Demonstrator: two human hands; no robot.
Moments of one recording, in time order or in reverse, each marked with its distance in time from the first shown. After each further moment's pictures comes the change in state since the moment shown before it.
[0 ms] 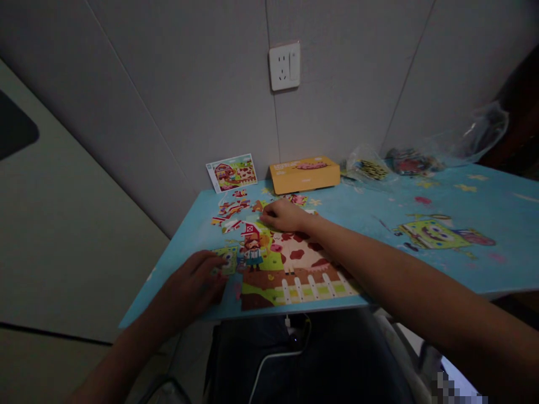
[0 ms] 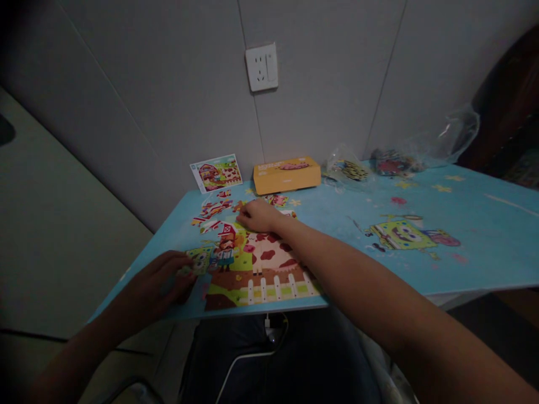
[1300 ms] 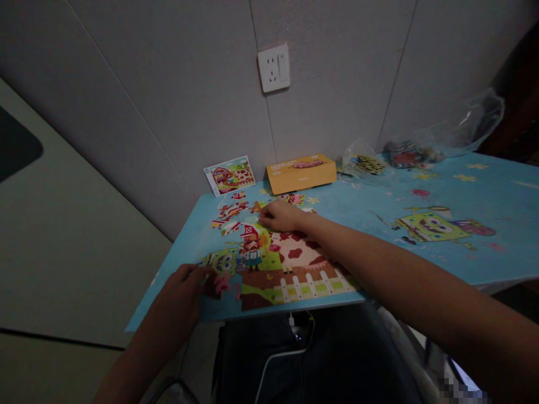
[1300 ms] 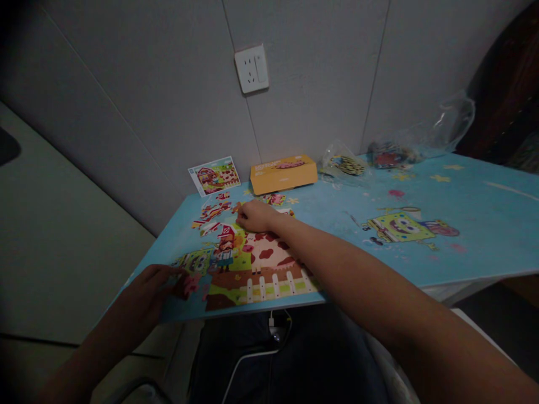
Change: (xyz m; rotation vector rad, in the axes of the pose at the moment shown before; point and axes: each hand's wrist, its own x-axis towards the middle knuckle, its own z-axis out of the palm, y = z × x) left_hand -0.011 0.009 -0.009 -0.033 -0.103 -0.360; right_hand -0.001 -0.002 -0.003 -0.008 -0.032 0.011
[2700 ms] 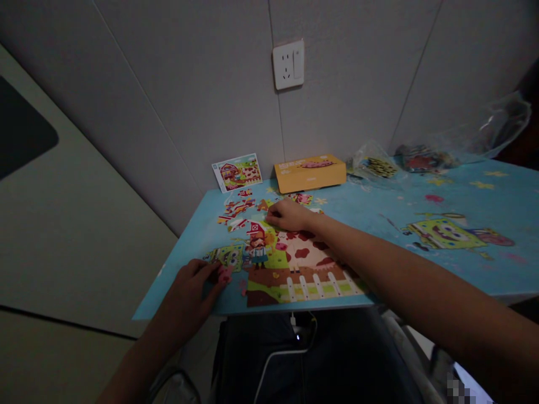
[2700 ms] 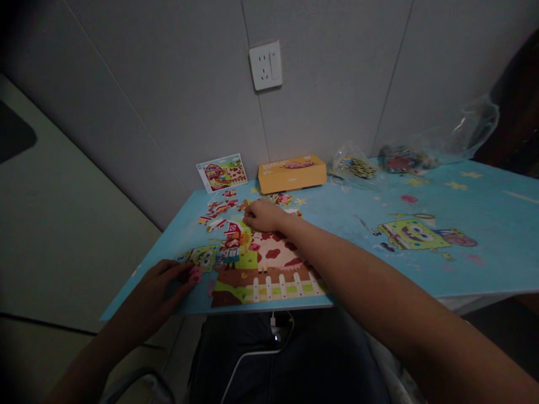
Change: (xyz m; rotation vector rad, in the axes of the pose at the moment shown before) left_hand 0.000 0.000 0.010 -0.035 0.003 -0.070; right_hand 0.001 0.000 0.001 0.033 -0.010 -0.008
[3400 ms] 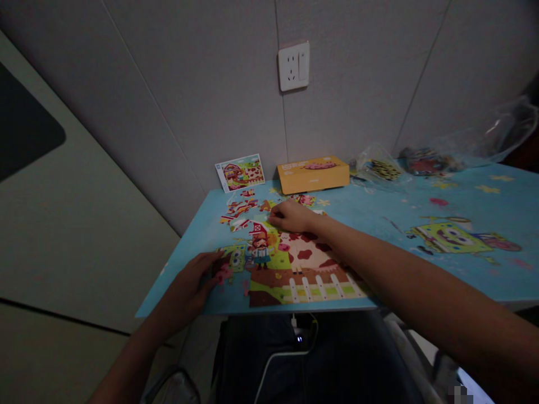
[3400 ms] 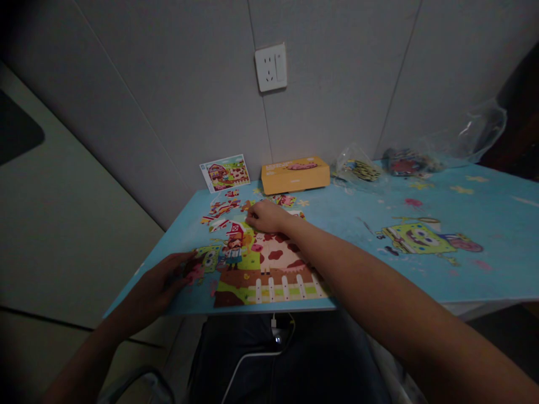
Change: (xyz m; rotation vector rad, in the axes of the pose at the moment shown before) left_hand 0.009 -0.018 -0.002 -0.240 -0.025 0.088; right_hand 0.001 0.003 0.004 0.017 0.029 -0.014
